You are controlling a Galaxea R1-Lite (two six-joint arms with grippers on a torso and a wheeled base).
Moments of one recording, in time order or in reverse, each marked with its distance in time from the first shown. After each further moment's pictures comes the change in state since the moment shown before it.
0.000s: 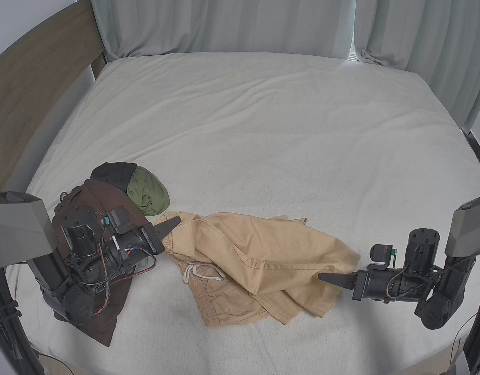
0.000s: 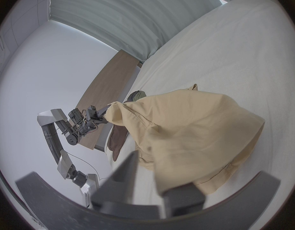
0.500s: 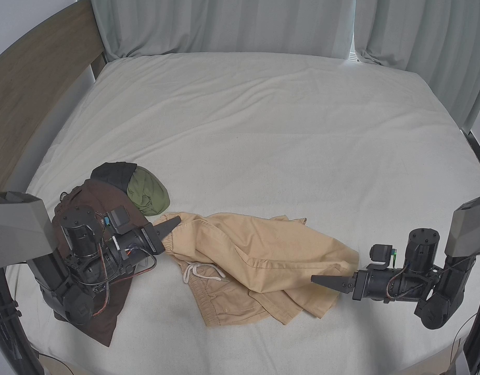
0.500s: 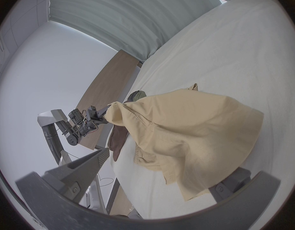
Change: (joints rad) left arm -0.001 -0.001 0.001 0.000 0.000 0.001; right arm 0.000 0.001 -0.002 0.001 0.004 0.007
